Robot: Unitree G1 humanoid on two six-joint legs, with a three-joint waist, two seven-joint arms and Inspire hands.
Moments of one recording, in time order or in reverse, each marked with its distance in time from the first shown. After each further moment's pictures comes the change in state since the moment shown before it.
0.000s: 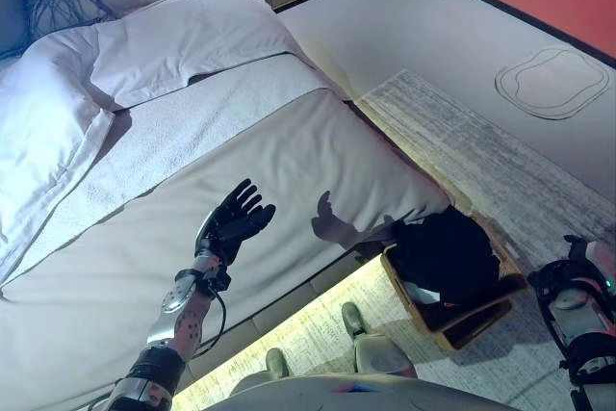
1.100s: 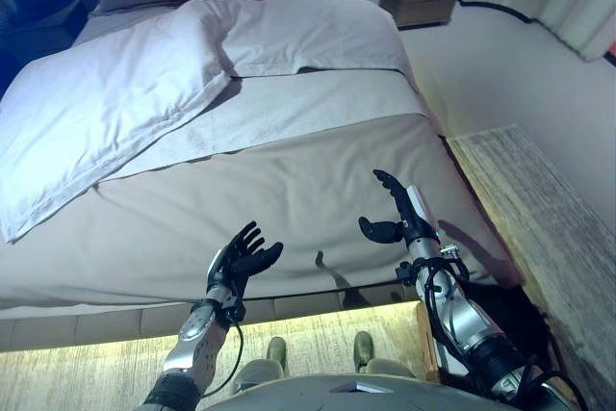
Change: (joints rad) left arm 0.139 -0.090 -0.008 0.061 0.177 0.068 0.140; right arm 0.057 0.312 0.393 -0.561 -0.021 -0.255 0.011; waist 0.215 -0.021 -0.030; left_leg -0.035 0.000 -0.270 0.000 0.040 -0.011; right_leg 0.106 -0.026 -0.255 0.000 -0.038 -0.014
